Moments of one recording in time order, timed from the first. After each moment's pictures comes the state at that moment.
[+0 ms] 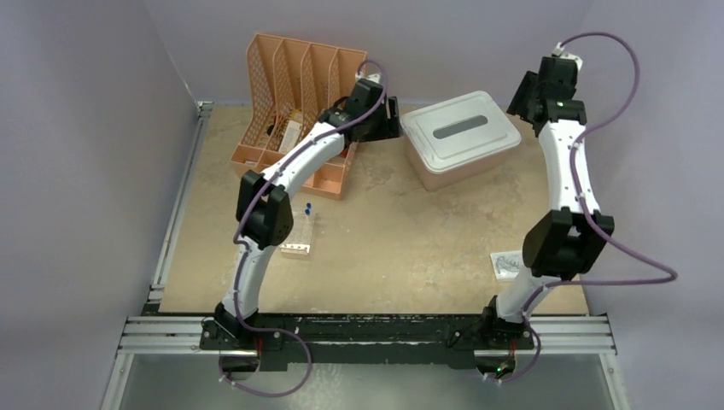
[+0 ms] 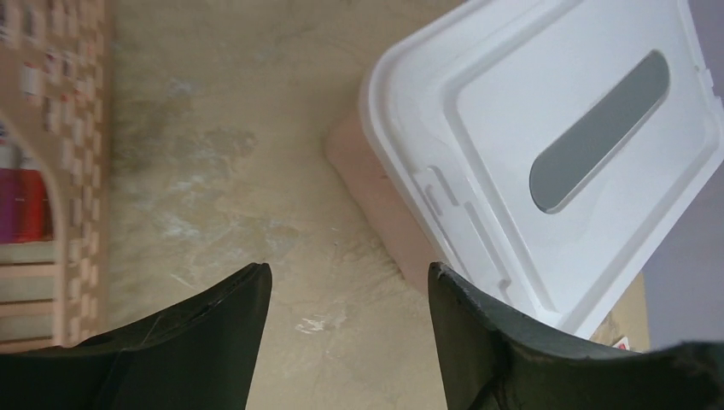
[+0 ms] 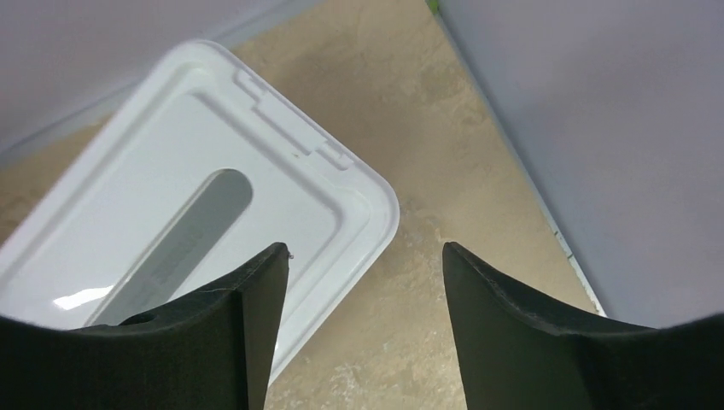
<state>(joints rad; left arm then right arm) -0.61 2.27 2.19 -0.55 0.00 -0.60 -0.14 1.78 1.82 -0.69 0.29 0.24</state>
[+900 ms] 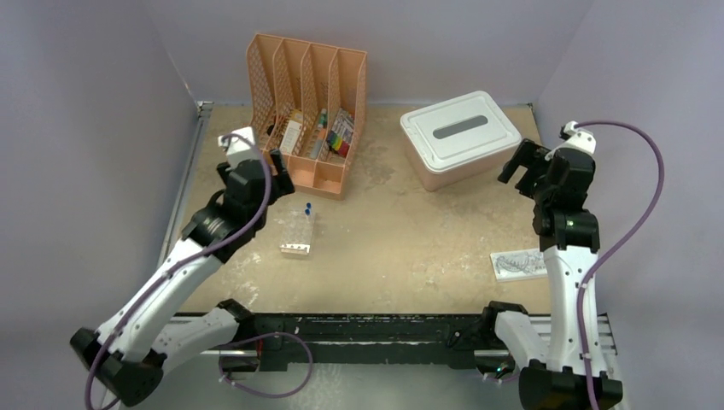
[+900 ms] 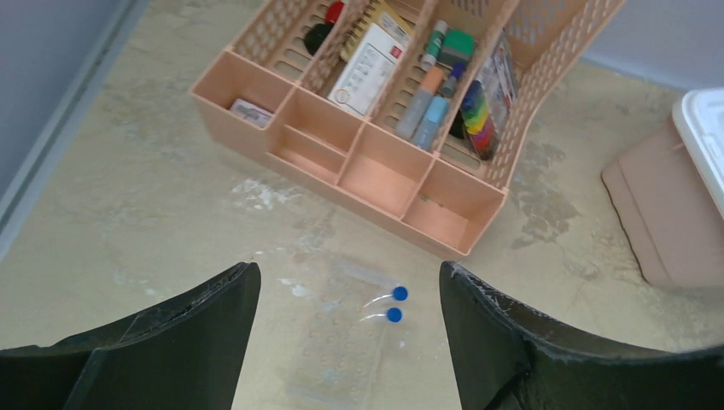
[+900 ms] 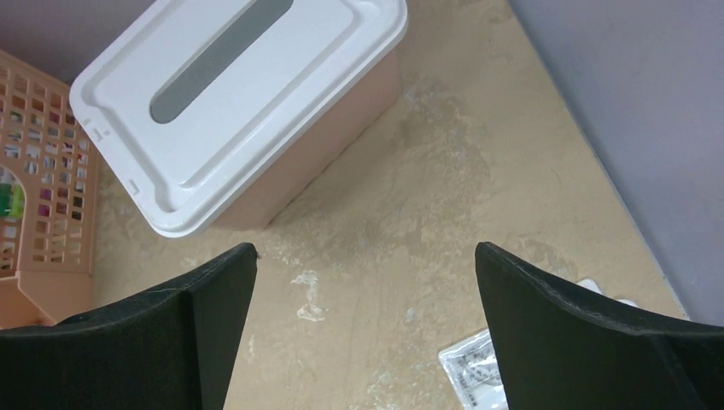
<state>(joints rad) -0.58 1.02 1.08 -0.54 -0.63 -0.49 -0.14 0.91 1.09 -0.64 0.11 0.28</state>
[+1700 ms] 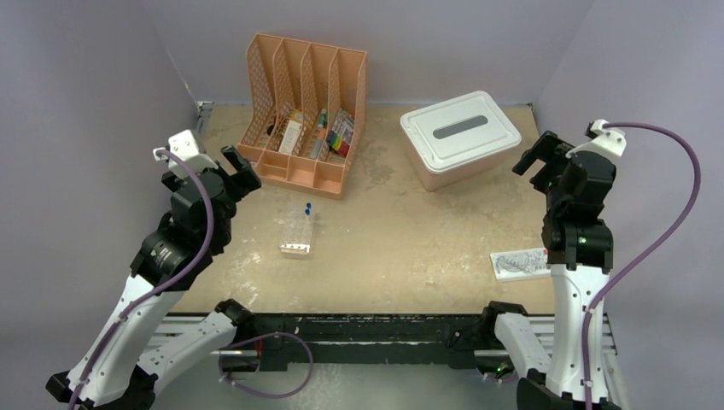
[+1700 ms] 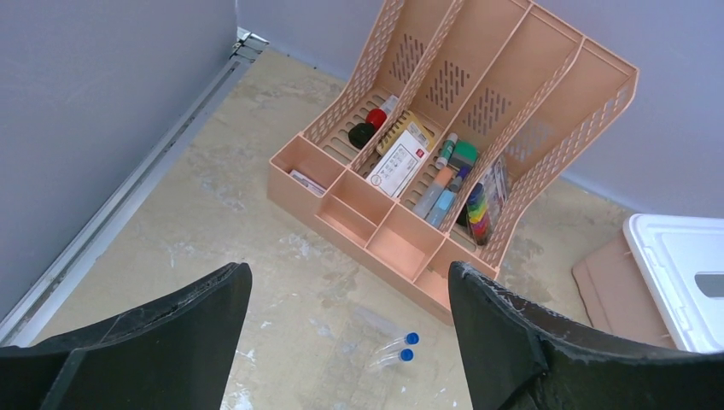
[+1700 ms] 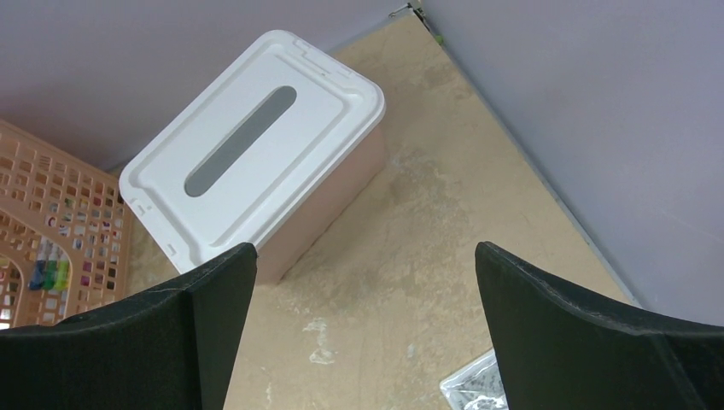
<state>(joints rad) -0.57 0.79 1.18 -0.66 -0.82 -0.48 -0.14 0.84 1.20 -0.65 0.23 0.31</state>
